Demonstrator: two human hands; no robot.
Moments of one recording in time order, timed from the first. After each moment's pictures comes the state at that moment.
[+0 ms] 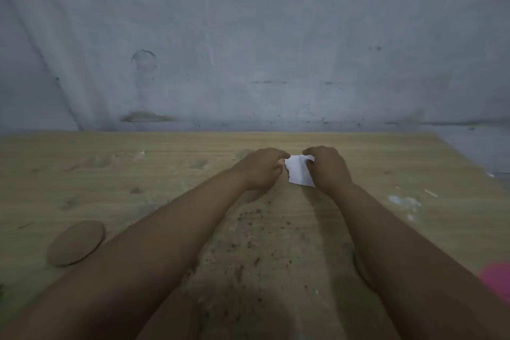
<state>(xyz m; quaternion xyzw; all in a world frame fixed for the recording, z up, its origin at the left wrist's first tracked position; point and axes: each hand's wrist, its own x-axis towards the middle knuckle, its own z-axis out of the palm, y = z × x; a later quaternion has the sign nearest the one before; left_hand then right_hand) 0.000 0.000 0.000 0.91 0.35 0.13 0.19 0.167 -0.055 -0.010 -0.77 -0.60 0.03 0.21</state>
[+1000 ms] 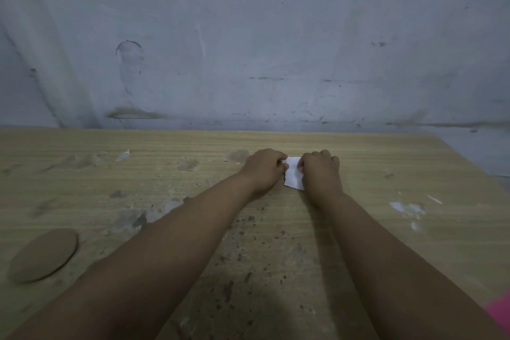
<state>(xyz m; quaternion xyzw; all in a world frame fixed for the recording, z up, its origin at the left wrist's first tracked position) 0.032 0.019 -0.023 0.87 0.42 0.17 0.22 0.163 -0.042 -0.029 -0.79 -0.60 -0.08 0.12</state>
